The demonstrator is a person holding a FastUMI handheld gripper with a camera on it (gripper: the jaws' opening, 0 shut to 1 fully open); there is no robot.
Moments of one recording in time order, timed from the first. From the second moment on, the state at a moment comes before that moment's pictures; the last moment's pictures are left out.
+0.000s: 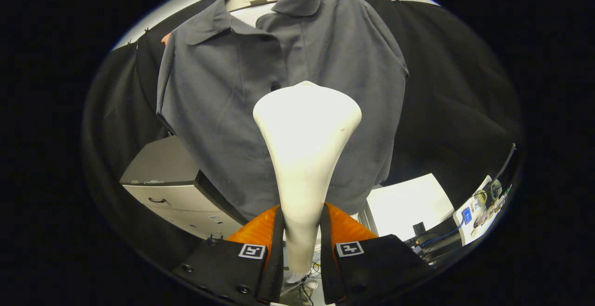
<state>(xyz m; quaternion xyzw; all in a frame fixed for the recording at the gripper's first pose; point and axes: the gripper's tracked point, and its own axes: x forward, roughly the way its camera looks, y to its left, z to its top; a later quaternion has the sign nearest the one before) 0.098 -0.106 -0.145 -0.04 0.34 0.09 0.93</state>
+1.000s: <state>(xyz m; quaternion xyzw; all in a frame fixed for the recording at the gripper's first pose) 0.176 -0.149 -0.027 -0.05 0.25 0.08 0.96</state>
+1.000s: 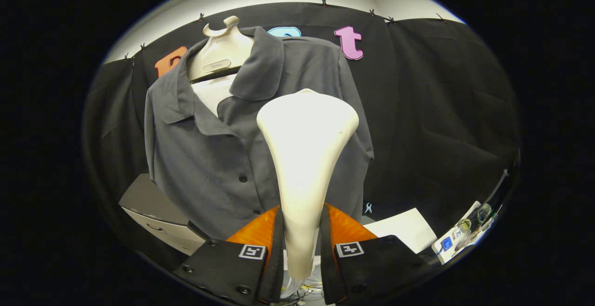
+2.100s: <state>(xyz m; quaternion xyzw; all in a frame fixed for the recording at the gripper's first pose) 0.204 -0.161 -0.070 -0.04 0.28 0.09 0.95</state>
